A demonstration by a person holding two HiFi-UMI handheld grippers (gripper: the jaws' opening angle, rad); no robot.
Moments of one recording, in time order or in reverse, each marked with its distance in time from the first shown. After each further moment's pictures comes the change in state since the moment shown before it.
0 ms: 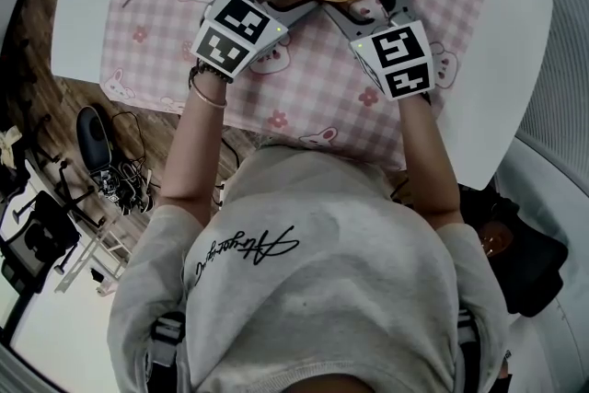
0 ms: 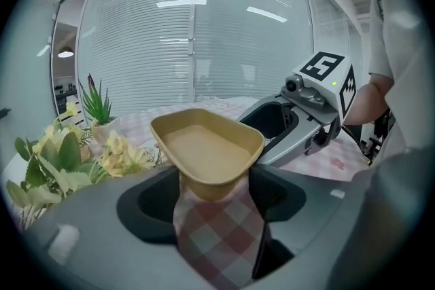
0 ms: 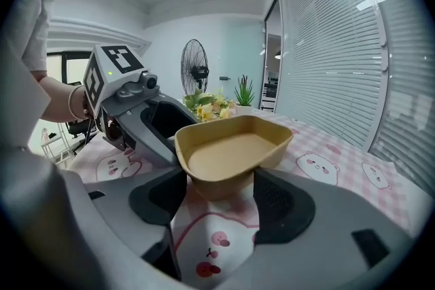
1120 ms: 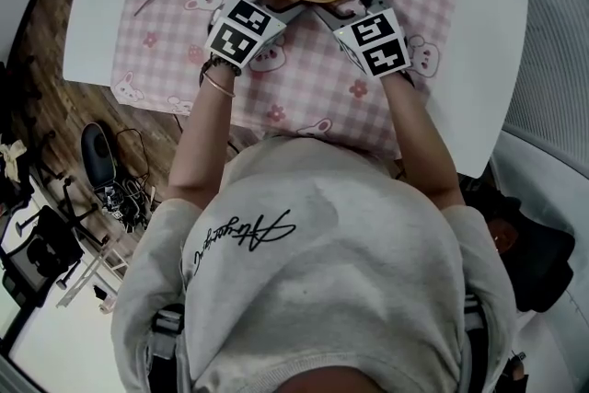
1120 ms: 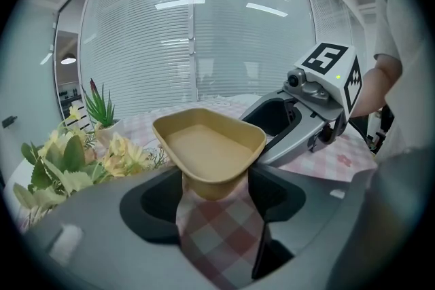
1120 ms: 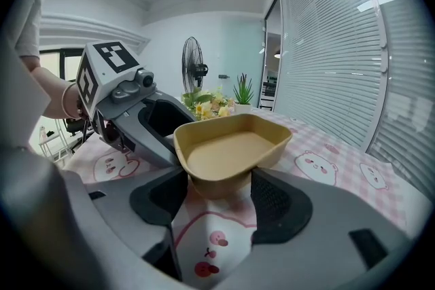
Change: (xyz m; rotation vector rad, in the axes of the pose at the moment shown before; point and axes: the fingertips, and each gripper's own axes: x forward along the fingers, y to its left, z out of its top) left arm 0.003 0.001 -0.003 0.027 0.014 0.054; right arm 0.002 -0.002 -0.004 -0.006 0.020 -0.019
